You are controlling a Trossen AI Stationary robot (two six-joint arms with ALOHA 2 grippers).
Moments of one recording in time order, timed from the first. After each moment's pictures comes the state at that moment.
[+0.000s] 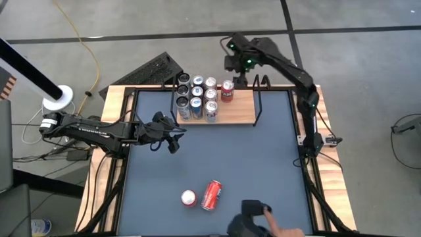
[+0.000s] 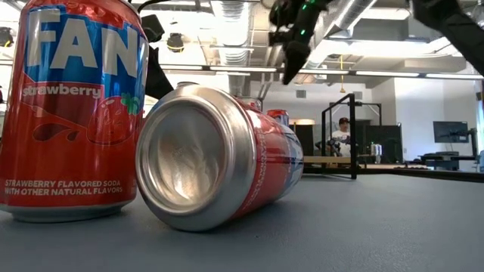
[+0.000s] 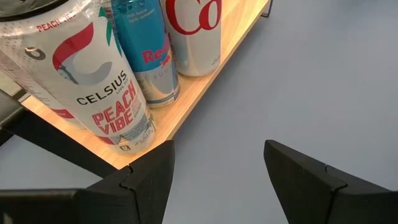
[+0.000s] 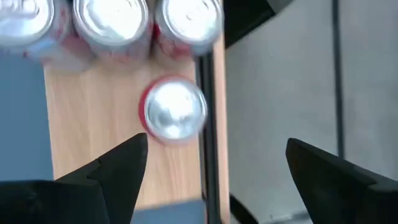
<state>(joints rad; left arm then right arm) -0.02 1.03 0.60 -0.16 -0.48 -0.28 -0.64 2.06 2.34 -1.37 0.06 -0.65</state>
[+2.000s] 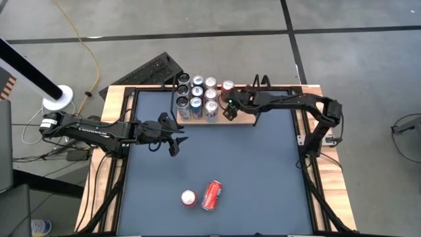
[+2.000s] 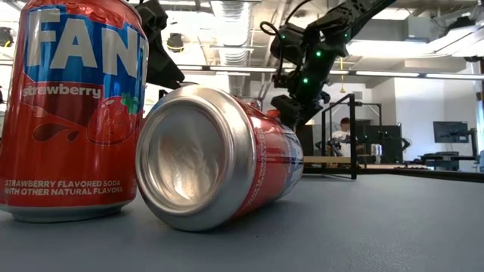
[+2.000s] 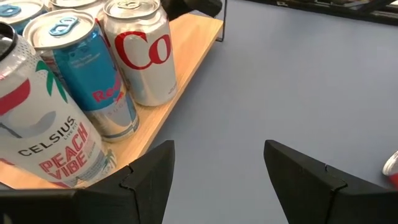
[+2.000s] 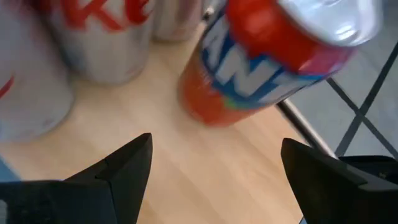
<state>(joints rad) -0.02 1.03 0.60 -0.03 -0.36 -0.20 -0.37 1.72 1.20 -0.46 0.50 0.15</state>
